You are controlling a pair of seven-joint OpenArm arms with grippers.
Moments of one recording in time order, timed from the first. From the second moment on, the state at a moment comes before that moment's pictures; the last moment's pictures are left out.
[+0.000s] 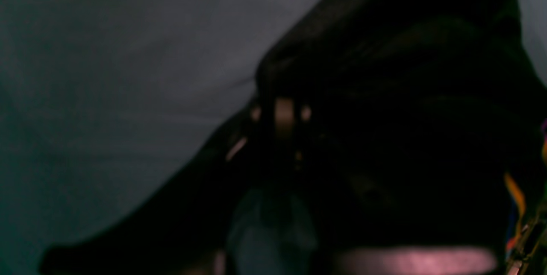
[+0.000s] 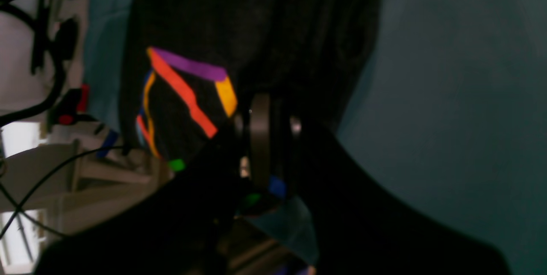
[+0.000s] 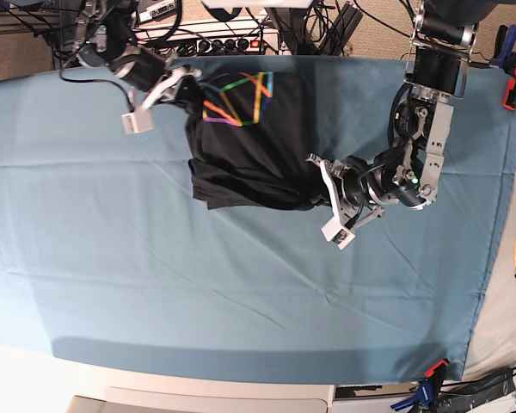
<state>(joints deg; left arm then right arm) -10.2 -12.6 12.3 84.3 -36.3 -26.2 58.2 -26.8 2.5 19.5 103.8 51.1 34.0 -59.1</state>
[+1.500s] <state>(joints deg) -10.4 -12.8 12.2 84.3 -32.8 -26.7 57.3 -26.5 1.4 18.2 104.0 42.4 32.3 -53.8</state>
